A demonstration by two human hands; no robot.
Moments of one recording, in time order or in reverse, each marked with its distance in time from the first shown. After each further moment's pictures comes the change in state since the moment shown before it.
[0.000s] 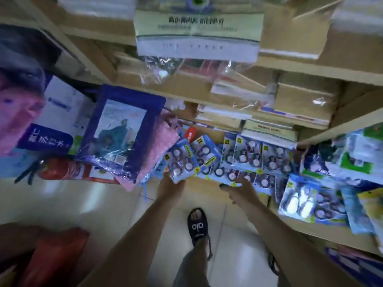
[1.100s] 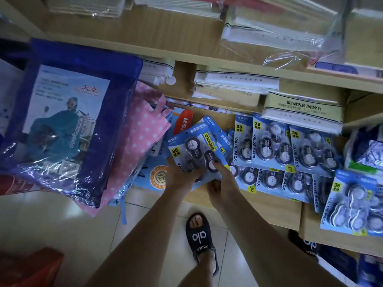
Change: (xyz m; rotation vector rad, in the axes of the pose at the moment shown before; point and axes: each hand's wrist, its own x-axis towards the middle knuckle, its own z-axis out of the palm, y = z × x) left_hand 0.167 -0.038 0.102 -0.179 -0.094 0.056; right_hand 0.180 0.023 0.129 1.164 0.002 0.281
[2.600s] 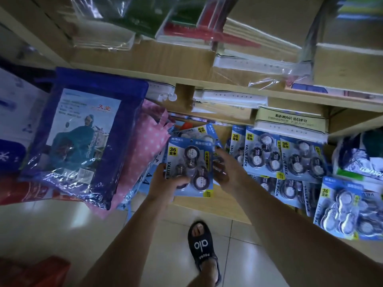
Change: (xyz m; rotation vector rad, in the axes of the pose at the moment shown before) left_hand -0.020 0.002 -0.050 -0.323 -0.094 0.096; right_hand -0.017 -0.061 0.023 -0.406 -0.161 -0.080
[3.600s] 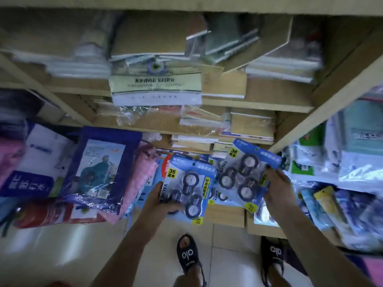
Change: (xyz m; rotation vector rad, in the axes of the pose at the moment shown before) left_hand -0.208 0.129 0.013 0.045 -0.258 0.133; right_hand -0.274 -0.107 -0.145 0.020 0.181 -0.590
